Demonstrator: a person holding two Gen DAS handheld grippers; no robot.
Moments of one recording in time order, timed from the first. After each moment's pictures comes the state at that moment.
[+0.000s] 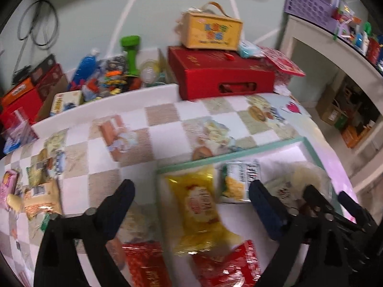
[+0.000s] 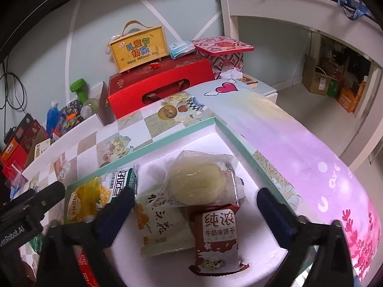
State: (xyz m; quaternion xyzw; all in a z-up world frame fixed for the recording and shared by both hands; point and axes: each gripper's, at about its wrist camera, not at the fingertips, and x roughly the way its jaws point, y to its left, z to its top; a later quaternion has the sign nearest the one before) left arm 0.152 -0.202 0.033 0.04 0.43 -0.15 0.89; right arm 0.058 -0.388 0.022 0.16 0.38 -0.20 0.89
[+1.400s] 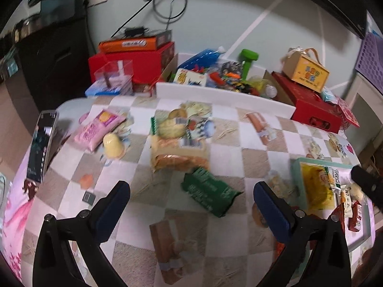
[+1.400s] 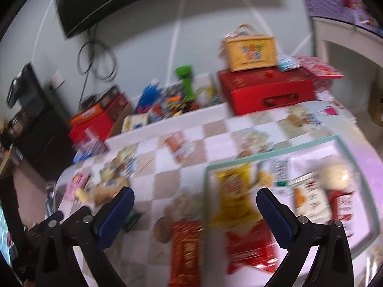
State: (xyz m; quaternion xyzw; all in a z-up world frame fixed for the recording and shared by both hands) left arm 0.095 0.027 0.033 -0.07 0.41 0.02 0.91; right arm 0.072 -0.211 0.069 0.13 0.37 0.02 0.92
